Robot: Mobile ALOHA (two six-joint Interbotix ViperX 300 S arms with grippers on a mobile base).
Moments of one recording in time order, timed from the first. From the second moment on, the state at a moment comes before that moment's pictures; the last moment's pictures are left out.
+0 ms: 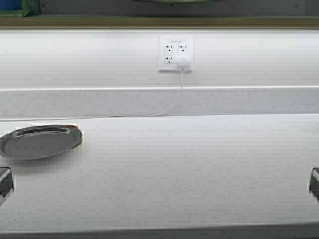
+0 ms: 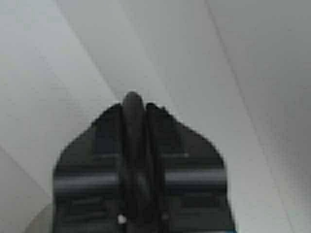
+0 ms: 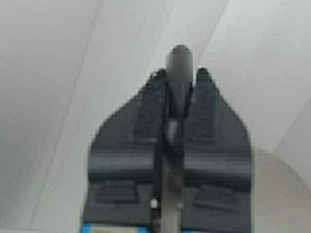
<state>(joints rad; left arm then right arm) -0.53 0.07 0.21 -0.70 -0.62 -0.44 0.31 -0.06 0.36 0.40 -0.54 0.79</state>
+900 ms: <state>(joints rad) -0.50 0.21 0.12 -0.69 -0.56 -0.55 0.28 0.06 0.36 0.40 -0.59 0.88</state>
